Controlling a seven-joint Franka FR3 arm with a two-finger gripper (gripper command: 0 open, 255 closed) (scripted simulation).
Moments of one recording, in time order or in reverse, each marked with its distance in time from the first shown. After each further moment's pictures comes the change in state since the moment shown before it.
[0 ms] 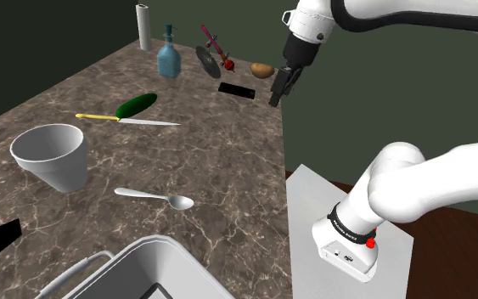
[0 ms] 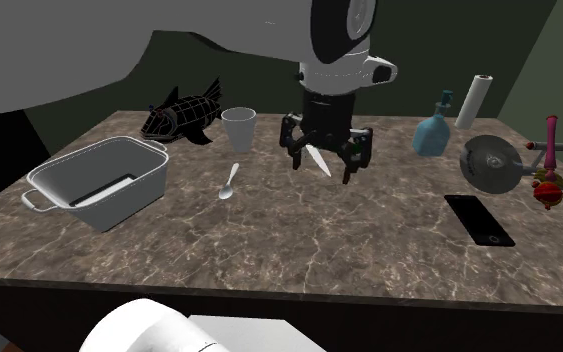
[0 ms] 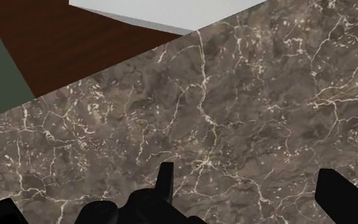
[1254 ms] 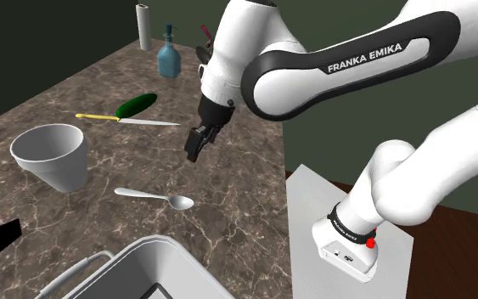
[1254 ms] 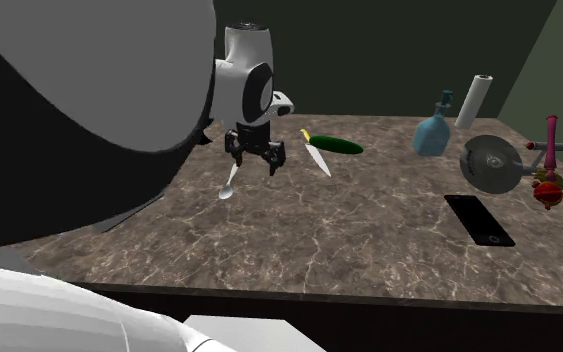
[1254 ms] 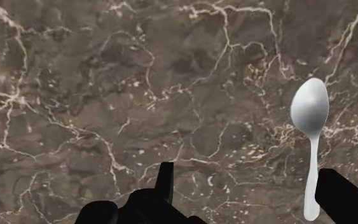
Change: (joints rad) arm 0.155 0.416 0.282 0.012 0.139 0.527 0.210
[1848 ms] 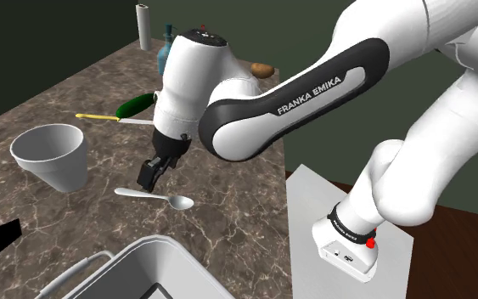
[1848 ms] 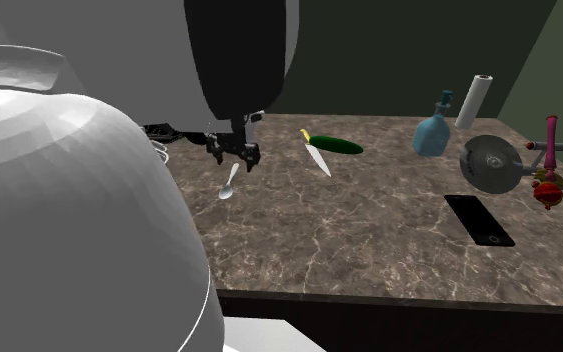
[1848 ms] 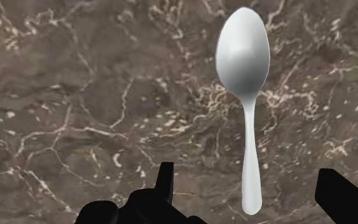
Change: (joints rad) arm 0.034 0.293 0.116 0.148 -0.120 0.197 0.162
